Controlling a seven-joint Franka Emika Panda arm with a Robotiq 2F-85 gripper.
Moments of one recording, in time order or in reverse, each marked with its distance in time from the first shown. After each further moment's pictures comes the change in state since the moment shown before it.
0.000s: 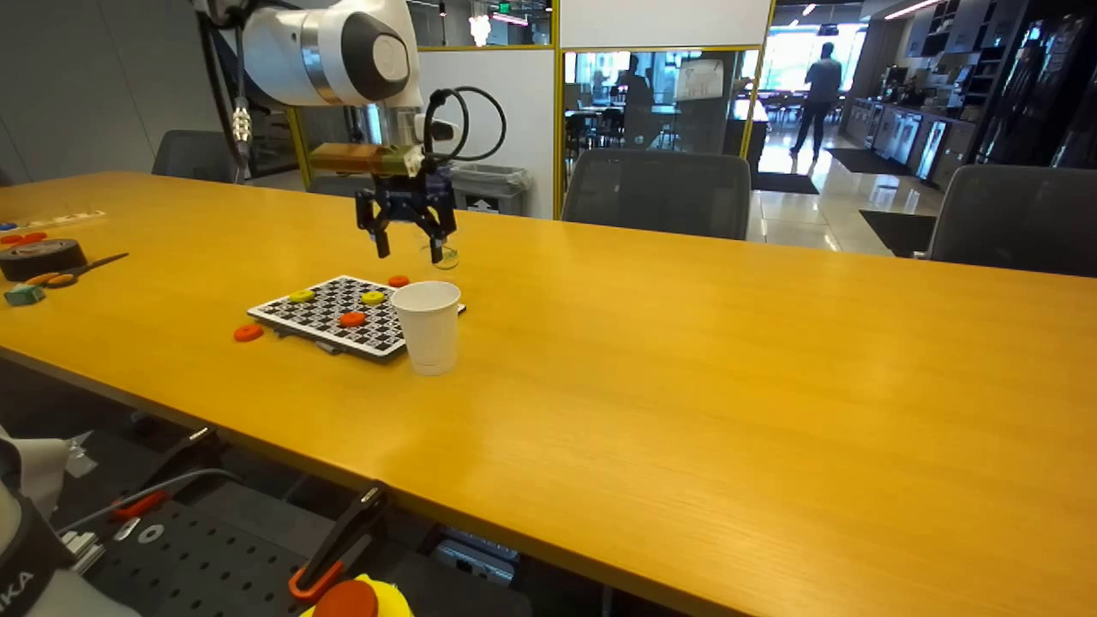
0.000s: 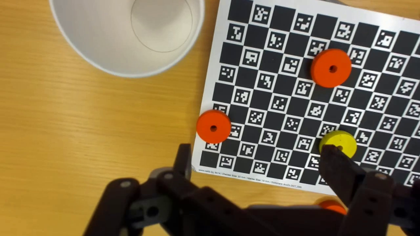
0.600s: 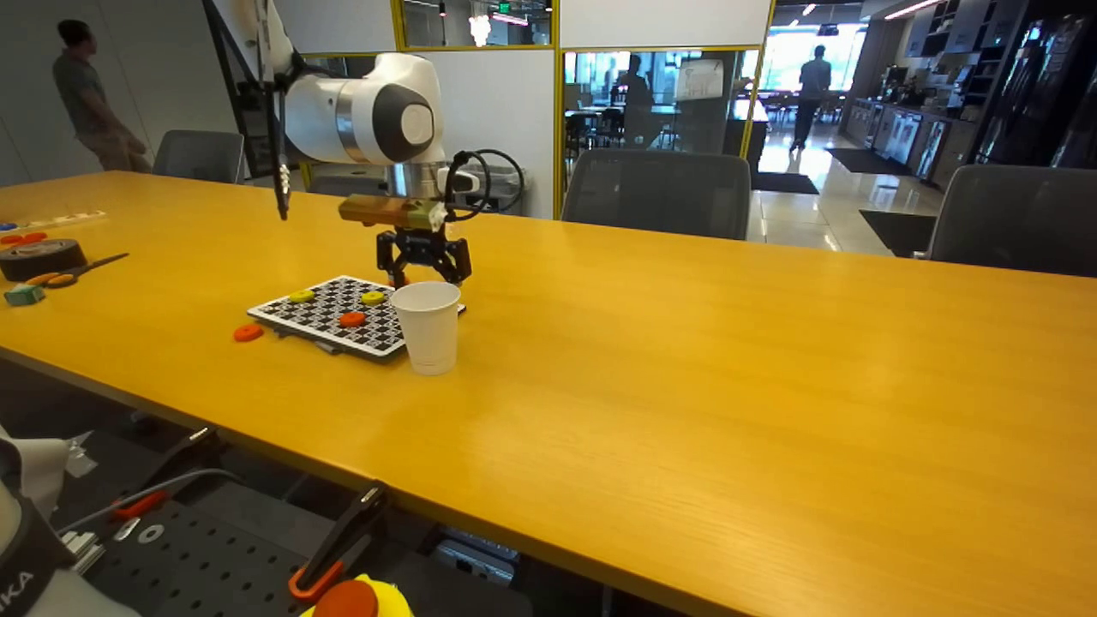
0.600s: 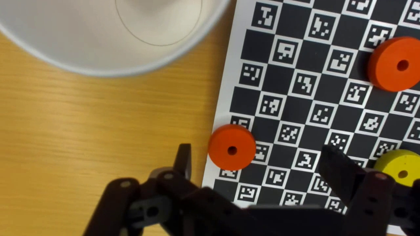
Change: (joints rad) arm -0.026 0.174 -0.009 0.044 0.016 0.103 -0.036
